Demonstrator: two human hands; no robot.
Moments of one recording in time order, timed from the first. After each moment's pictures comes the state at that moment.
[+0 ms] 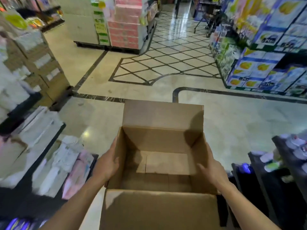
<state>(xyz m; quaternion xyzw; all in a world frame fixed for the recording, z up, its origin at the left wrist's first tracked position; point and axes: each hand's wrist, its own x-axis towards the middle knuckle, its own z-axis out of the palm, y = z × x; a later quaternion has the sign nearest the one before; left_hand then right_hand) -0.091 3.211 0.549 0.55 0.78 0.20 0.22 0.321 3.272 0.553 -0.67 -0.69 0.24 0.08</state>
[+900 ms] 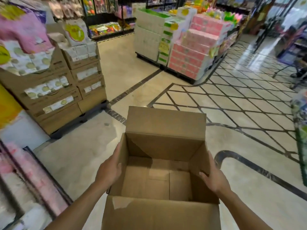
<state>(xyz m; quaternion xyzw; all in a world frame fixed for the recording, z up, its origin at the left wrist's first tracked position) -0.320 3.753 0.527 0.37 0.90 0.19 0.15 0.020 3.986 0.569 -0.47 -0.84 0.25 0.04</state>
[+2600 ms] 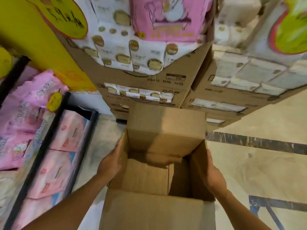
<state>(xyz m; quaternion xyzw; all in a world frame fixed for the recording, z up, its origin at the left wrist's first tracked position) -1.033 3.911 0.272 -0.19 0.93 0.21 0.23 -1.086 4.287 0.332 -0.32 -0.84 0.32 -0.31</state>
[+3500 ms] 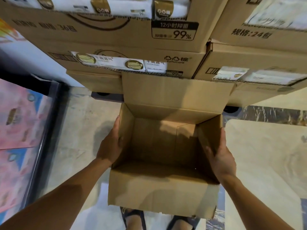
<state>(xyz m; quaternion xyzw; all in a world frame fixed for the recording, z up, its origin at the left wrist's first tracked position) -1.103 3.931 -0.073 -0.13 0.94 0.30 0.11 -1.124 4.328 -0.065 -0.12 -0.94 0.25 -0.19</state>
